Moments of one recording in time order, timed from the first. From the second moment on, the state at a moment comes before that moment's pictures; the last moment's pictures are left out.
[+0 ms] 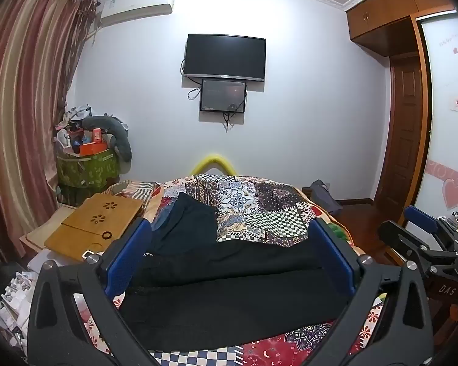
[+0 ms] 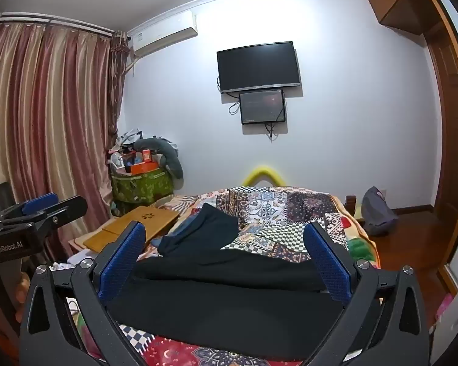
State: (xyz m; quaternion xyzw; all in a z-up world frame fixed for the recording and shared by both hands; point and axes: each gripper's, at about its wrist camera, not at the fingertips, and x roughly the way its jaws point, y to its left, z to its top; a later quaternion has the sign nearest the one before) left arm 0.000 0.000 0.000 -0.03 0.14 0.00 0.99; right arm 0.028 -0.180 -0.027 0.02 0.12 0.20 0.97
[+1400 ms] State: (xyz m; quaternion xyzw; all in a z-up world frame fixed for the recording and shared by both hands) left arm 0.005 0.003 -0.008 -0.05 0.14 0.01 0.99; right arm 0.028 -0.184 -0.024 0.02 0.12 0.19 0.97
